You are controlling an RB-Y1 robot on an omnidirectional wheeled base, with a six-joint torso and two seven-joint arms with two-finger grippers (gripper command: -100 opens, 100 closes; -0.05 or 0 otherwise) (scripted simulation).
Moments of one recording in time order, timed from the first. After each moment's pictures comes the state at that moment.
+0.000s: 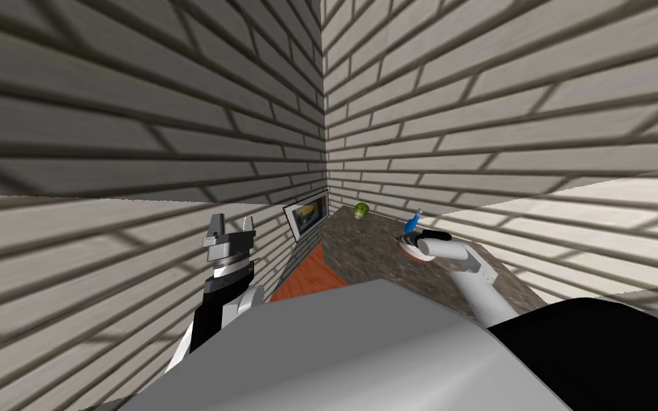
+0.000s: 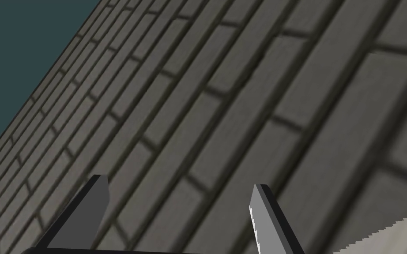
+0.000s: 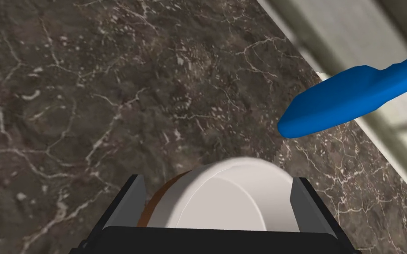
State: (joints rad) left arm 0.49 0.01 0.06 -2.33 0.01 -0.55 0.14; right arm 0.25 -0.58 -0.52 -1.81 -0.44 0.95 -1.11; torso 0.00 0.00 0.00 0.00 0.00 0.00
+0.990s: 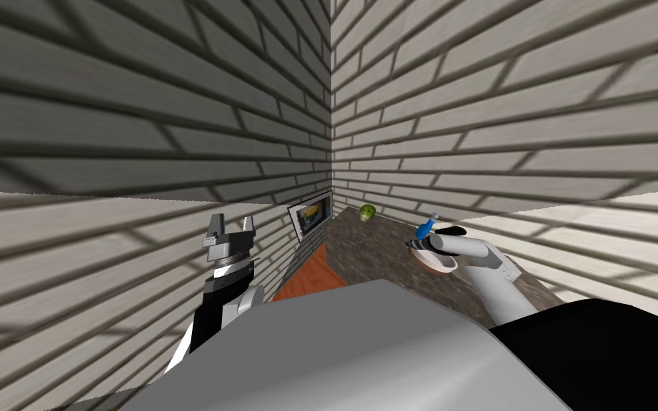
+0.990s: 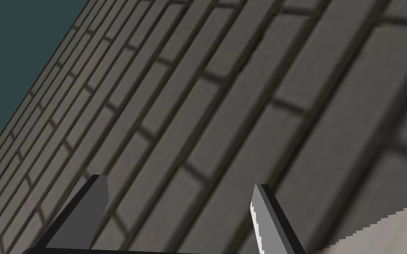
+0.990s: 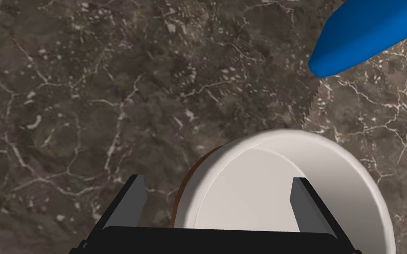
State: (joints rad) left arm 0.49 0.01 0.06 -2.33 0.01 -0.55 0.14; right arm 0.21 -0.66 -0.63 -1.71 -0.53 1.24 -1.35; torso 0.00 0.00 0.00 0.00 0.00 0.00
